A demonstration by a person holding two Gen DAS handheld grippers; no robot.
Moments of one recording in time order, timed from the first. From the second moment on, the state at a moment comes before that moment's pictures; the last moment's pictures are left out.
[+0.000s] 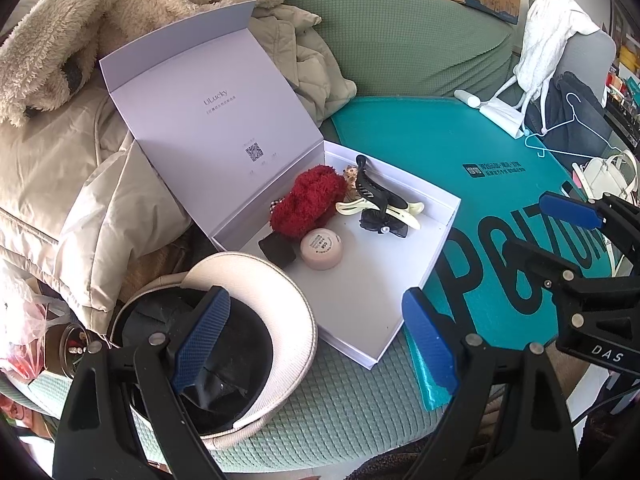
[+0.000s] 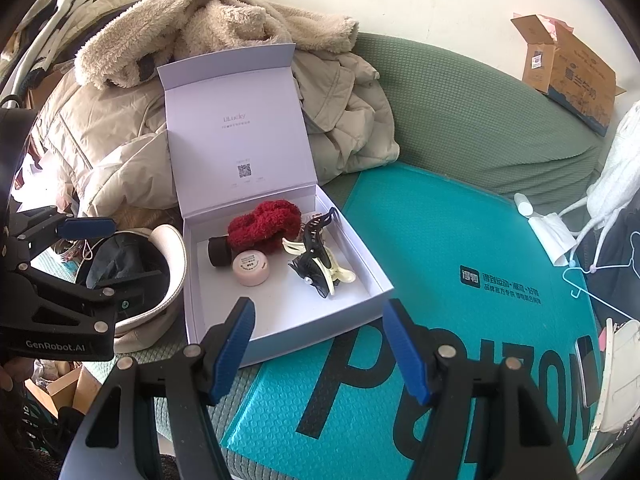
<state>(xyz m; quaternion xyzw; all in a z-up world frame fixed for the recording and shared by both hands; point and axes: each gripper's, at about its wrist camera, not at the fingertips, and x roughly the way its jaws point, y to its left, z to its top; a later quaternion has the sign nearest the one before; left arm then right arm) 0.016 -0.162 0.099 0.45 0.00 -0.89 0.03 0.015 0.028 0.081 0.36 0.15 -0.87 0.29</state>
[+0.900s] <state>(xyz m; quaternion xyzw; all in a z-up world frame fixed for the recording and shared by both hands) 0.038 -0.150 0.107 0.44 -0.01 -0.90 0.03 0.032 0.044 0.081 0.36 0.13 -0.88 0.29</state>
